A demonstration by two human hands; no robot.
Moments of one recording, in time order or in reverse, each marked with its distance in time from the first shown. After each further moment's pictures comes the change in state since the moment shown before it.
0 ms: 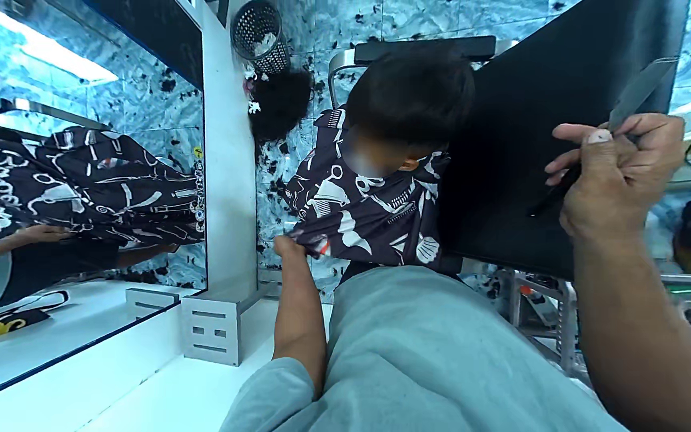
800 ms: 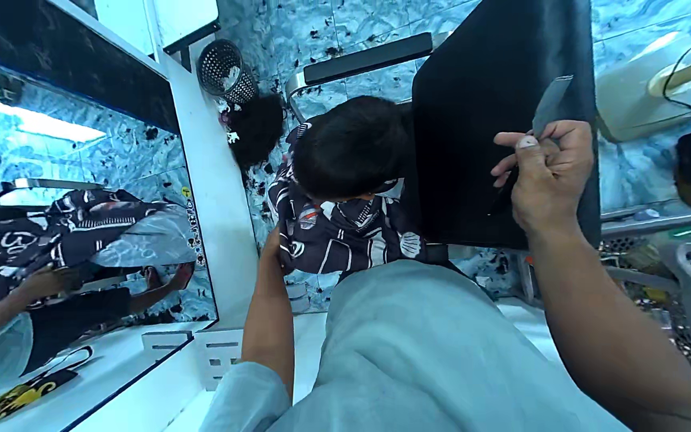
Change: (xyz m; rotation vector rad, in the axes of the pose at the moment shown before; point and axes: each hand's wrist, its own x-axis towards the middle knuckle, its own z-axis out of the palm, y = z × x) left_hand 0.001 0.071 0.027 1.150 -0.662 0.390; right_hand -0.027 0.019 -0.012 0.012 0.126 0.117
